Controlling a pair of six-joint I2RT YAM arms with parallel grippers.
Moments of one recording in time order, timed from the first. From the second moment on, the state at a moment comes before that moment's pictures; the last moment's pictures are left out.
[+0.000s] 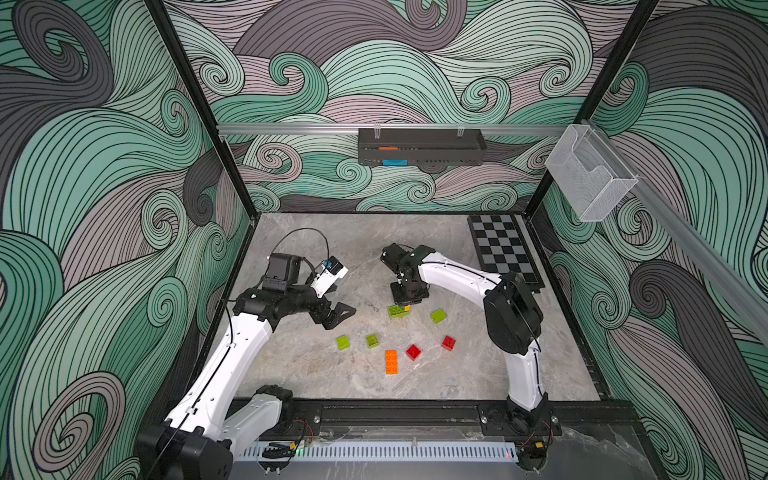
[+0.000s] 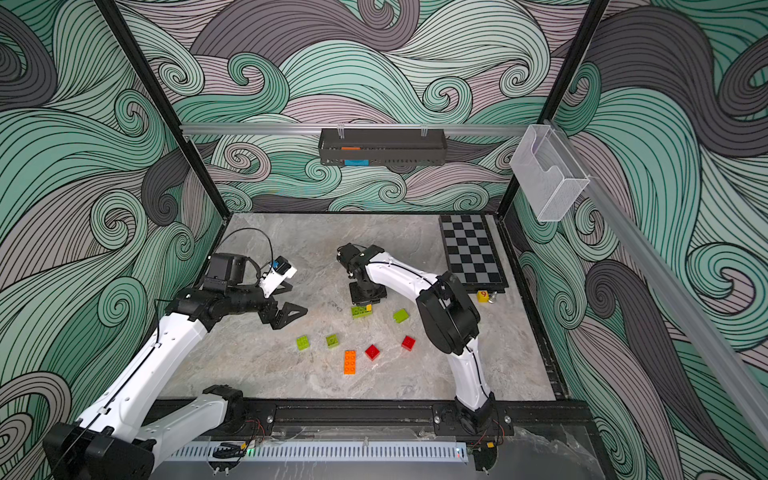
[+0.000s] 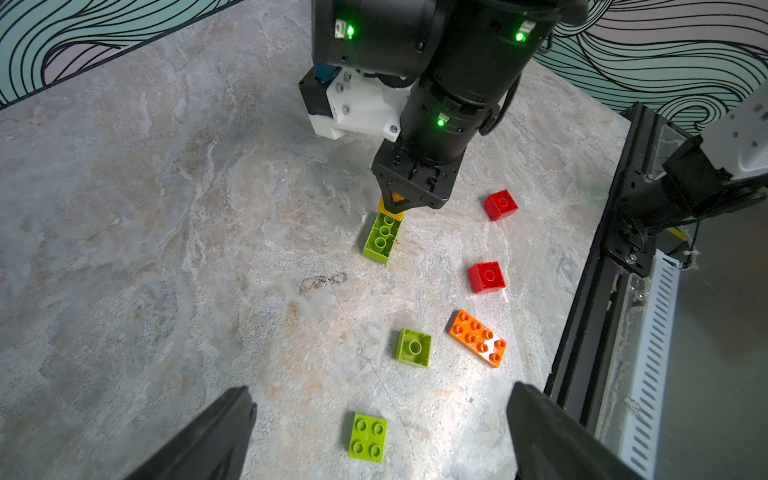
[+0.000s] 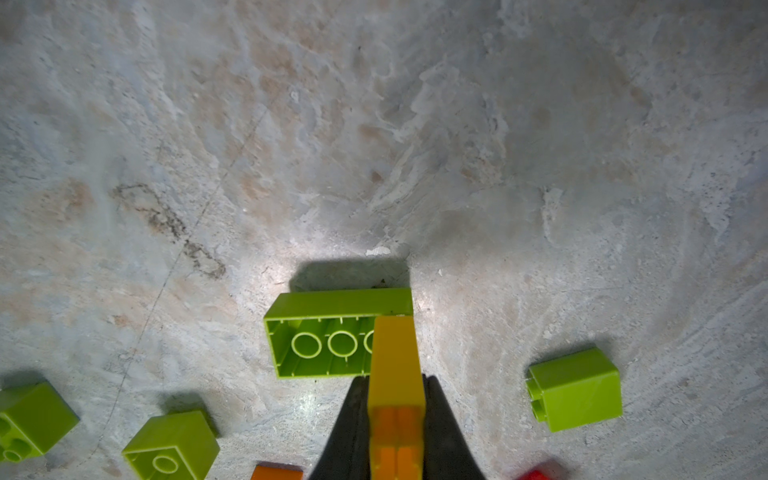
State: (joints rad) left arm -0.20 1.02 0.92 -0.80 0.64 0.46; right arm 0.74 2.06 1.65 -1.09 0.06 0.53
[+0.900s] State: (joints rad) left arm -0.20 1.02 0.93 -0.80 0.64 0.46; right arm 0.74 2.08 1.66 -1.13 0.07 0.53
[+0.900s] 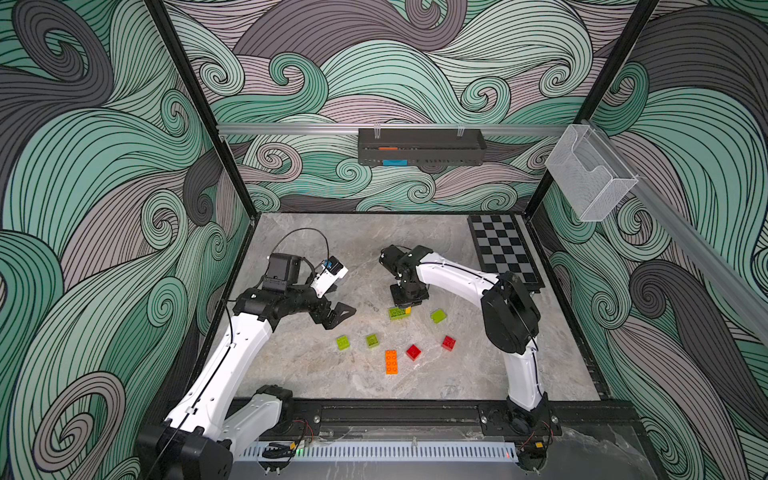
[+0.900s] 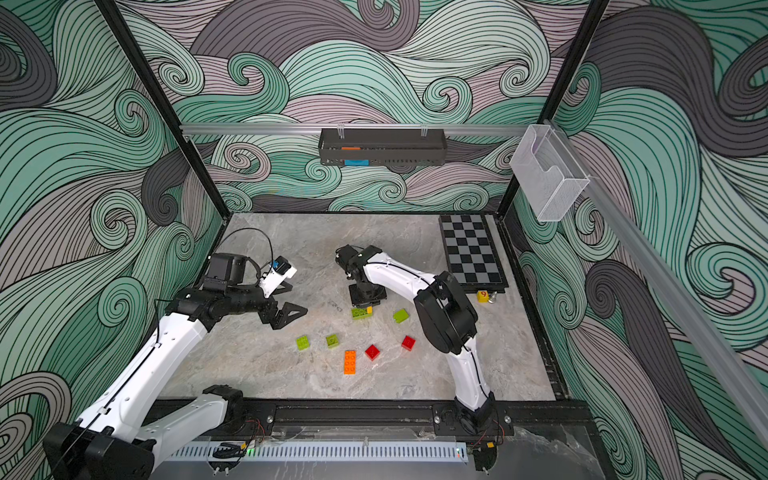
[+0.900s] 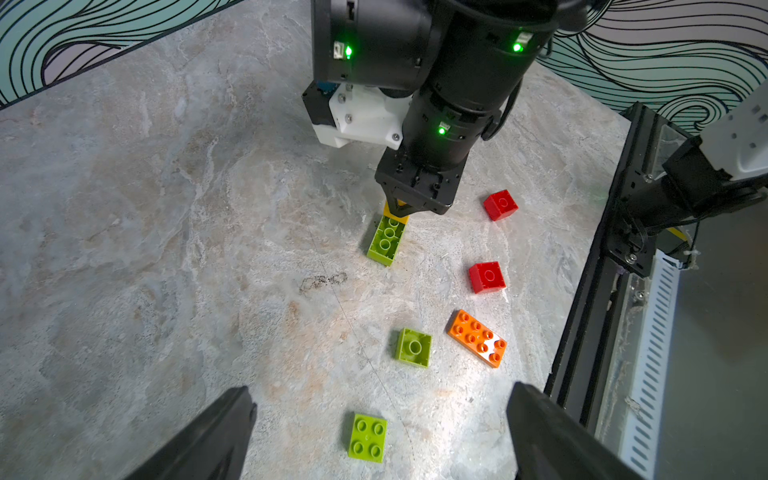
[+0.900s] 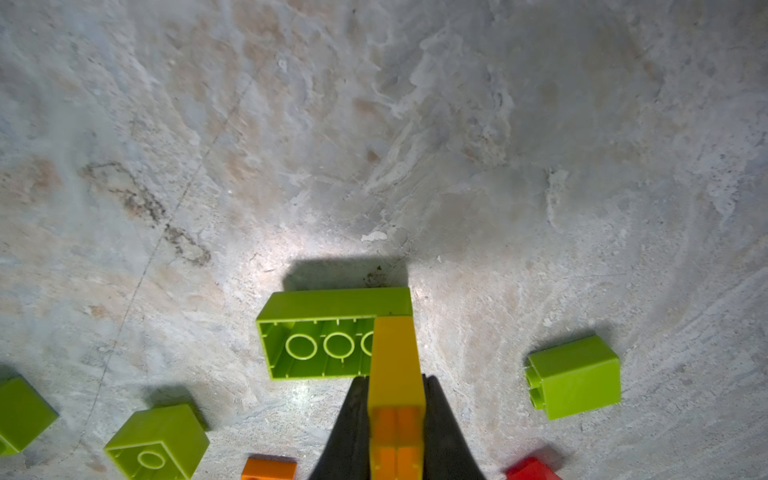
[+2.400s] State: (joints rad) left arm -0.21 1.02 0.92 -0.80 0.64 0.46; right arm 0.74 1.95 1.66 -1.15 0.04 0.56
